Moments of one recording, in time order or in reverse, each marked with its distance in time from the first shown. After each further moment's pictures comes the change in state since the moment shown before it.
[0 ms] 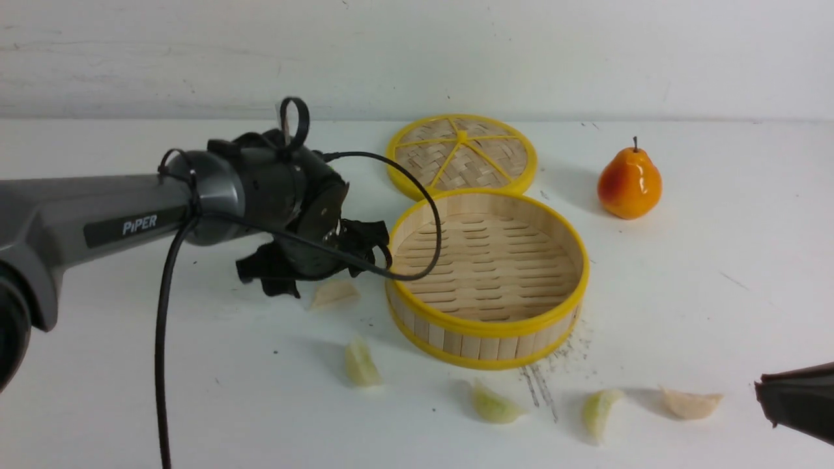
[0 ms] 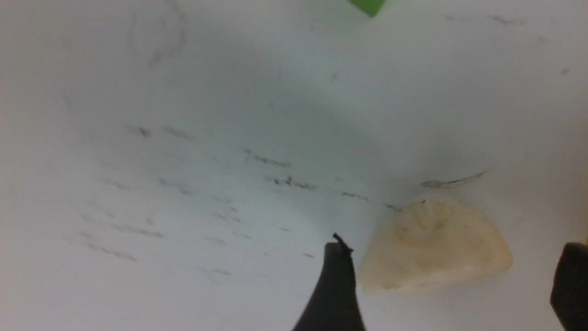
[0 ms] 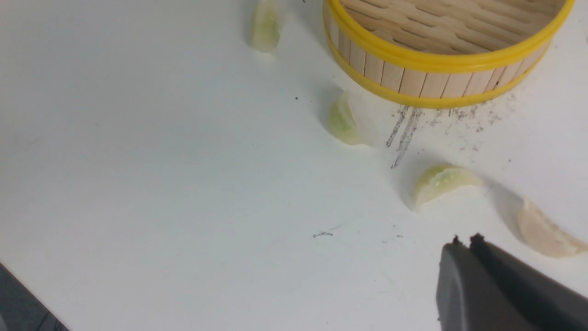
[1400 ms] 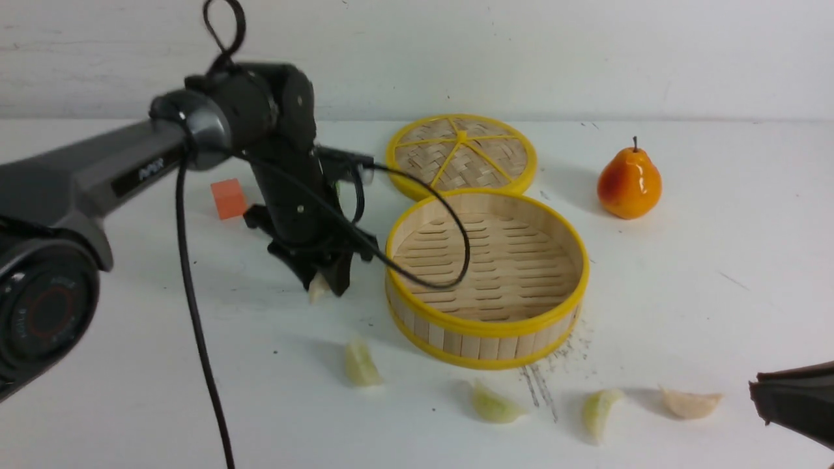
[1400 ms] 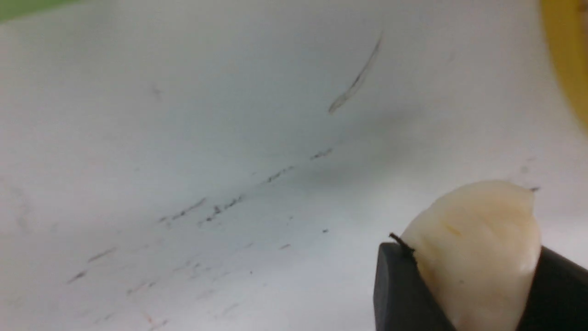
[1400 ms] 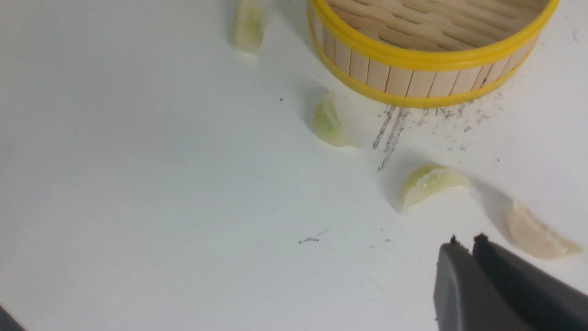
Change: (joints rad) right arm 0.000 0.000 0.045 -0.008 -0.073 0.000; left arm 0.138 0.161 -0.450 -0.503 0.501 1.005
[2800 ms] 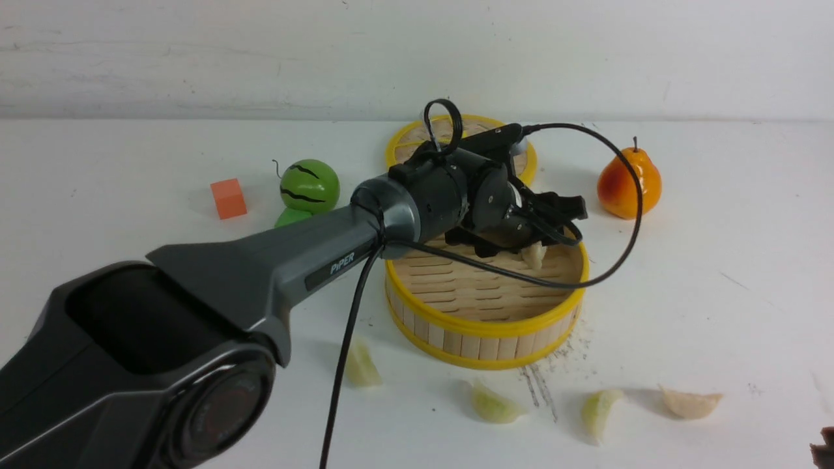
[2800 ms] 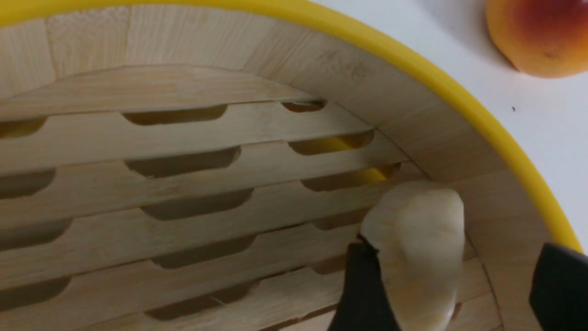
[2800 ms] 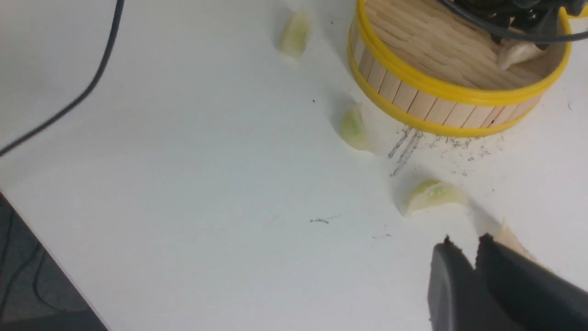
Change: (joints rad) right arm 0.164 -0.218 0.000 -0.144 0.105 0.001; left arm -0.335 0.209 -0.118 0.091 -0.742 -0.733
